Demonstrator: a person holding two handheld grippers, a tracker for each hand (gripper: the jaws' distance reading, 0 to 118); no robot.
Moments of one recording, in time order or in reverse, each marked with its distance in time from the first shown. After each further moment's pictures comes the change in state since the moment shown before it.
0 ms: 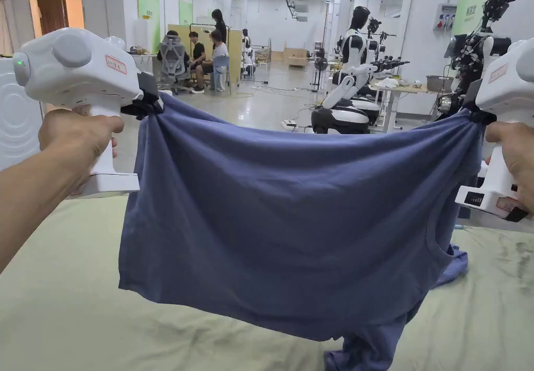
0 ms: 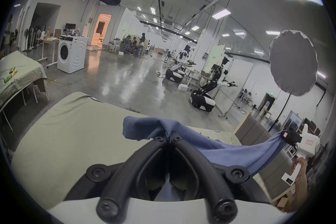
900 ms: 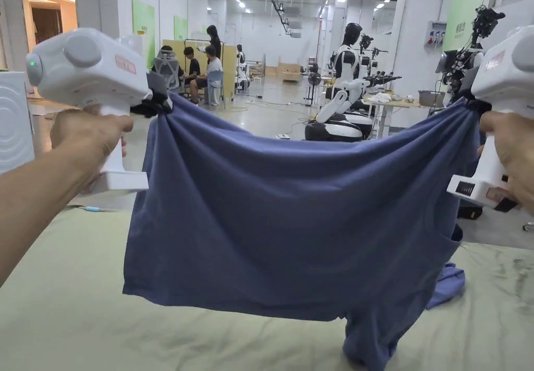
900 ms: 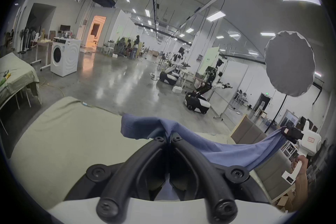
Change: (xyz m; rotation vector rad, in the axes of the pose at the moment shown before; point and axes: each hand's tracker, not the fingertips) left arm 0.018 0.005 -0.041 0.008 -0.048 -0.012; right arm 0.002 0.017 -0.013 0.081 0.013 -0.019
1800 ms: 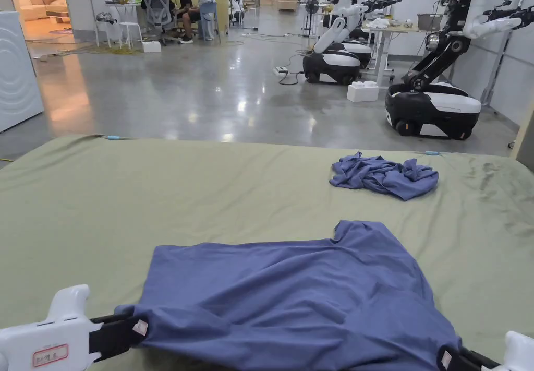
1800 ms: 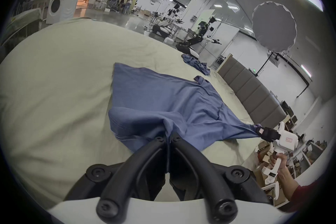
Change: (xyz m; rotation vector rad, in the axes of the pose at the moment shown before) left arm -0.085 -0.428 0.281 -0.344 -0.136 0.072; right arm 0.161 -0.430 0.313 -0.417 0.207 -0.095
